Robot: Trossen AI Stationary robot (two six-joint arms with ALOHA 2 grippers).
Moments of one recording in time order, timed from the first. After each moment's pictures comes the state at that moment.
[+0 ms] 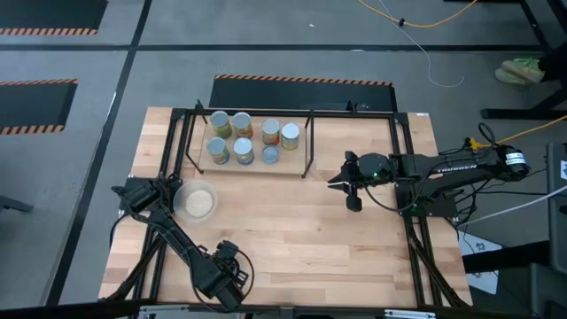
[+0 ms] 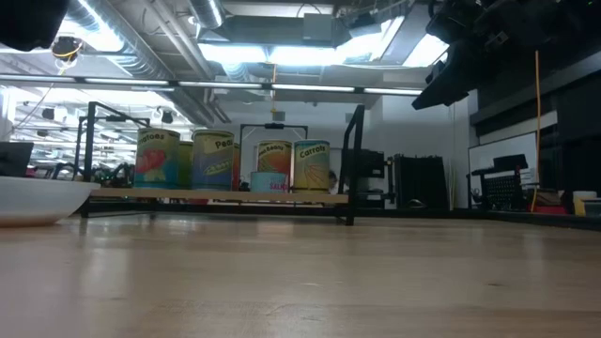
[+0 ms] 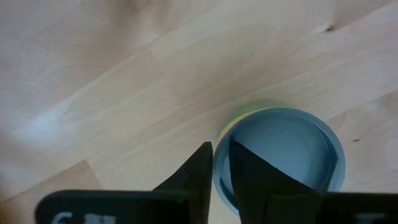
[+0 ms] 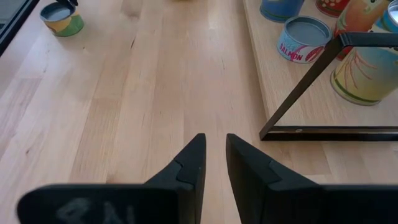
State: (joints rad) left arm -0.80 2.02 1.47 -1.13 -0.14 -1.92; right arm 0.01 1.02 0.62 -0.23 0.03 0.02
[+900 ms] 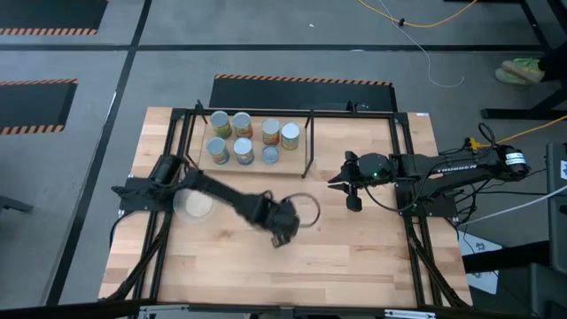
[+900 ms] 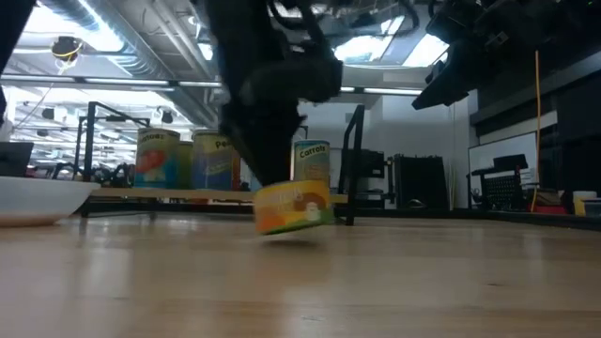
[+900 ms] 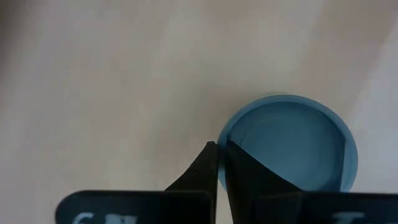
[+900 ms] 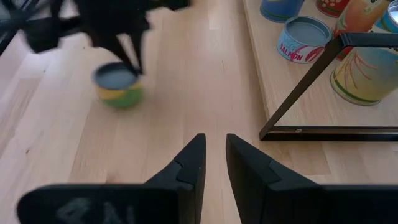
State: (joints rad) left arm -0.29 2.02 1.47 -0.73 -0.25 -0.69; right arm 0.01 1.02 0.62 -0.23 0.03 0.02
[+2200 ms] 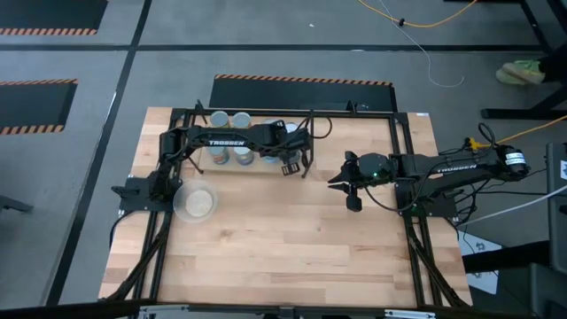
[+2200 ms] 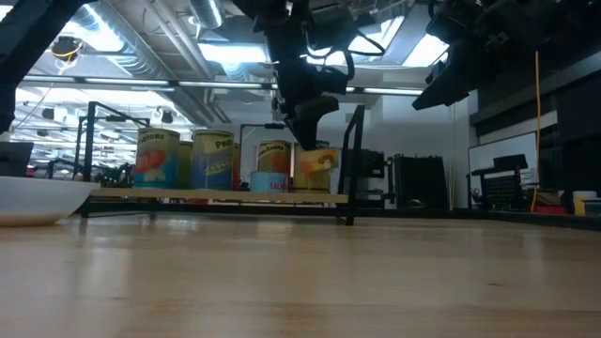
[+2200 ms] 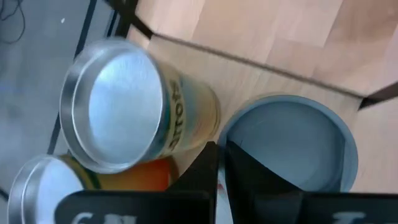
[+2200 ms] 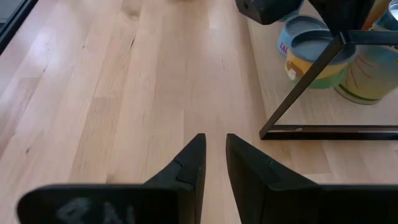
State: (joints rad) left arm 0.20 2.02 1.72 -0.83 -0.40 -0.04; right arm 0.01 1.02 0.62 -0.23 0.03 0.02
